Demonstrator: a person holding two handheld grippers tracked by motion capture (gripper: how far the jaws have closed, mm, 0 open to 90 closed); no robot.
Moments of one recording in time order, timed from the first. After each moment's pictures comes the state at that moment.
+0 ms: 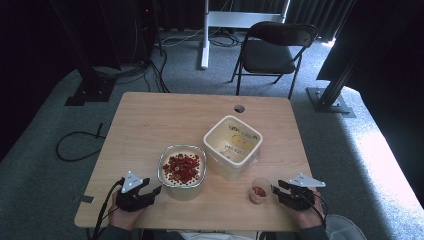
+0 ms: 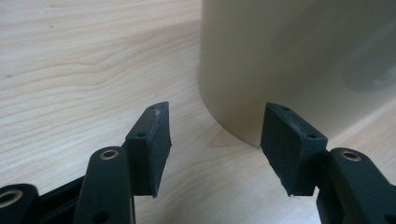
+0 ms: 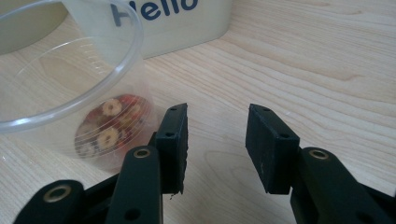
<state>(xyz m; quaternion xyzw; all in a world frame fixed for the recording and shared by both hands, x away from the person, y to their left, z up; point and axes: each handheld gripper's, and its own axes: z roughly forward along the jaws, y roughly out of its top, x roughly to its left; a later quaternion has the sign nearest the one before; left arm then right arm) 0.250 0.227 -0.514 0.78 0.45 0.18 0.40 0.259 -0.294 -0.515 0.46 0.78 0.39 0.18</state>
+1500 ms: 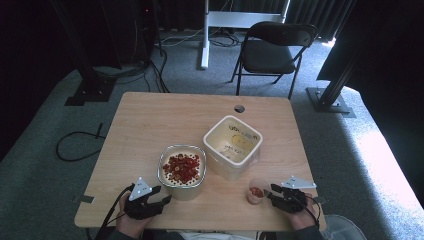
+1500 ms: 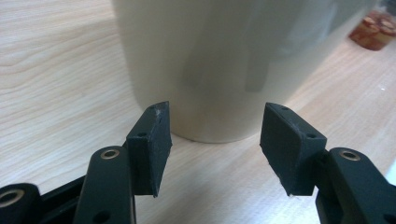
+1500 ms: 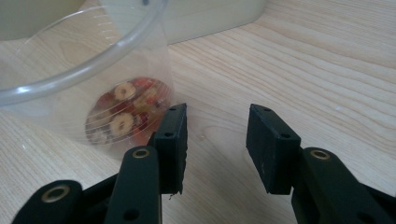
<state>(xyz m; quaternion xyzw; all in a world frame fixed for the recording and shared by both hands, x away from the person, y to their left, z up) 0.235 0.203 -0.516 0.80 0.41 0.14 0.42 0.259 -0.277 -0.528 0.44 0.79 0.38 0.16</state>
